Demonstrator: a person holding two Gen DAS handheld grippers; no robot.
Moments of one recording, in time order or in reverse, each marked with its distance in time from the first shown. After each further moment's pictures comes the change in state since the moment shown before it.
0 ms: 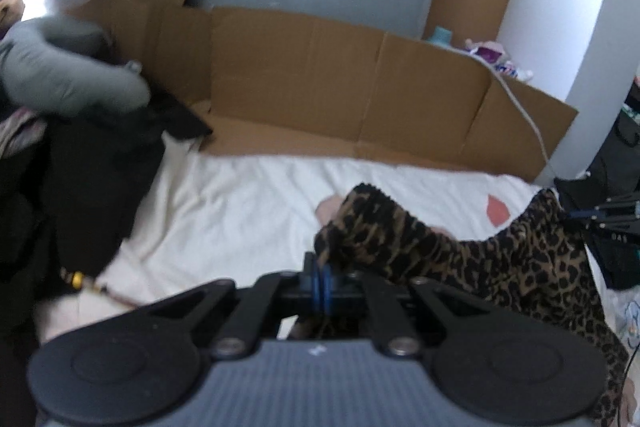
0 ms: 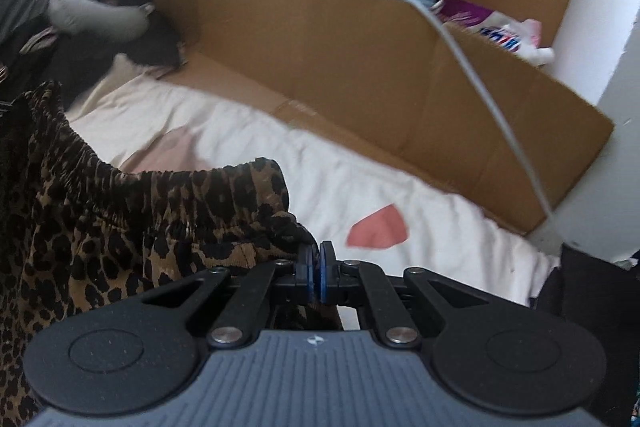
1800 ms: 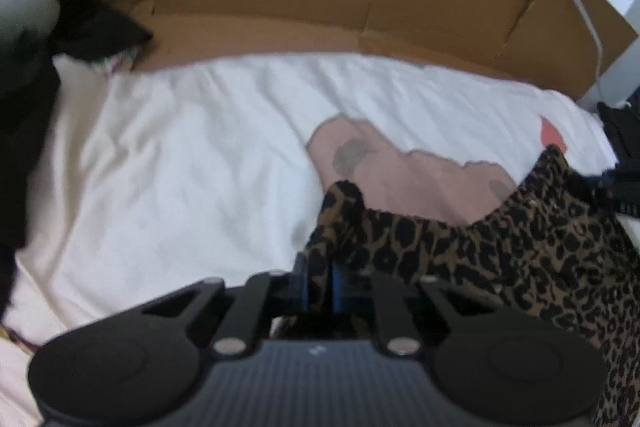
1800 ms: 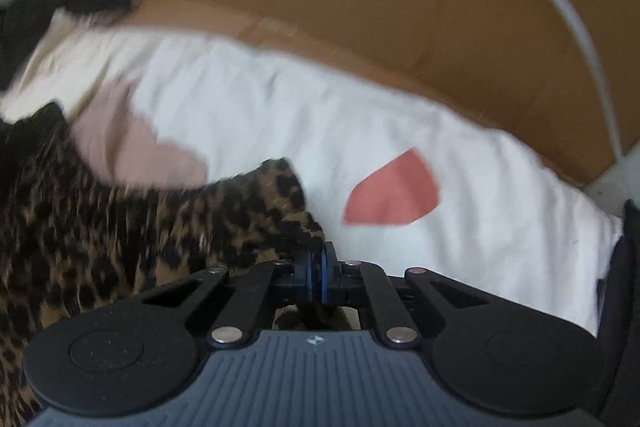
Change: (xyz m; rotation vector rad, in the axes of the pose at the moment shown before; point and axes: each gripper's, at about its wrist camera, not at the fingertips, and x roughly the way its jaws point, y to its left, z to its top) left arm 0.145 -0.002 0.008 0.050 0.340 -0.017; right arm 0.121 -0.025 0.001 0.081 0.207 0.033
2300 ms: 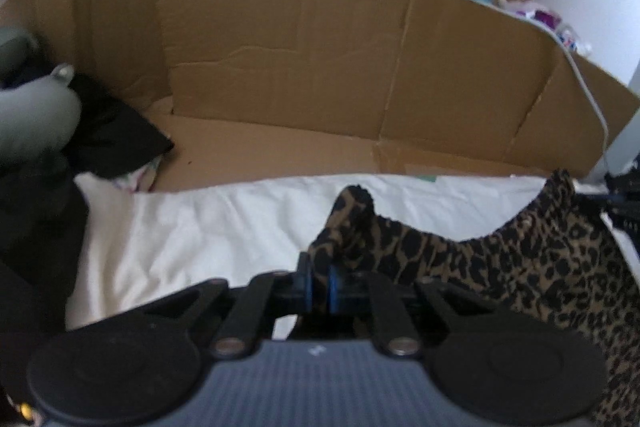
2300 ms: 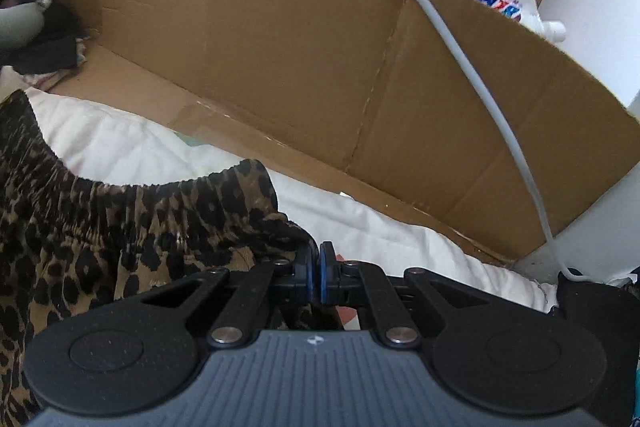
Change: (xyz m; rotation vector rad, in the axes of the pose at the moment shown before) left arm -0.008 -0.002 0.057 0.009 -0.176 0.069; right arm -0.006 -0.014 0.054 0.001 -0.115 -0.182
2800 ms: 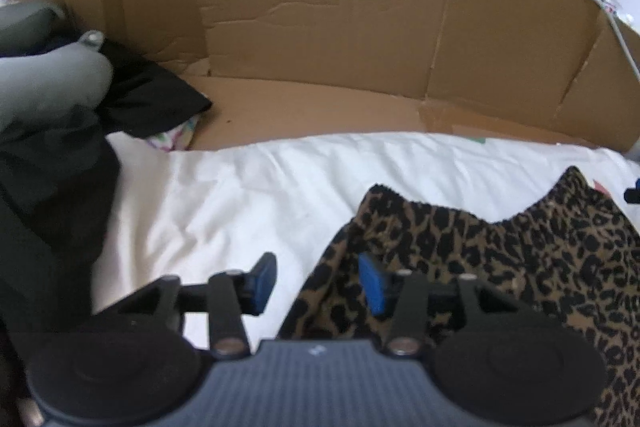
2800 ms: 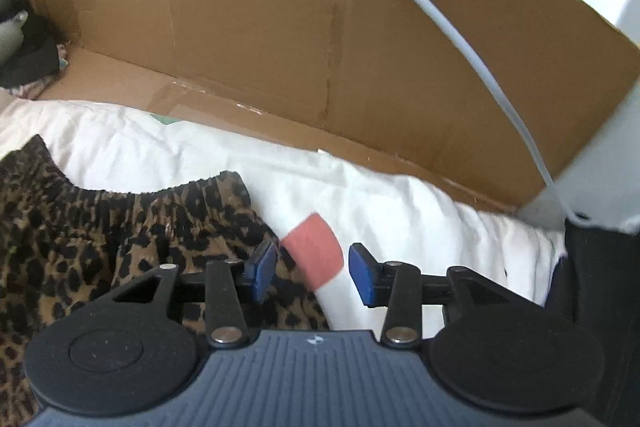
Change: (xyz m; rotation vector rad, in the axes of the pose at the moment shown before) left arm -0.005 0.015 -0.022 -0.053 0.074 0.108; right arm 0.000 -0.039 -0.023 0.088 0.075 0.092
